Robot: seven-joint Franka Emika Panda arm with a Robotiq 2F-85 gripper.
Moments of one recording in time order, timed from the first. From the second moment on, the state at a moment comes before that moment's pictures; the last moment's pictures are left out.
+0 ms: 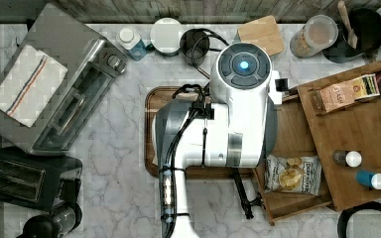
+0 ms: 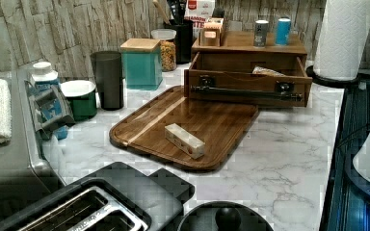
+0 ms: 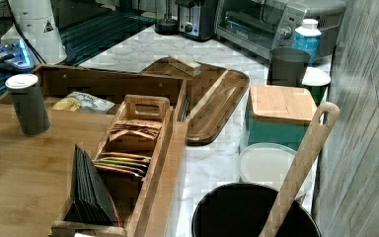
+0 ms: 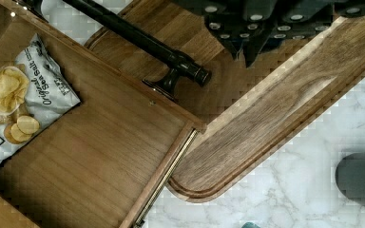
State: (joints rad) arm -0.03 0.07 -0.03 -1.86 -0.04 0.27 -0.11
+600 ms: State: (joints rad) arm -0.03 0.09 -0.03 -1.87 -0.05 0.29 -0.12
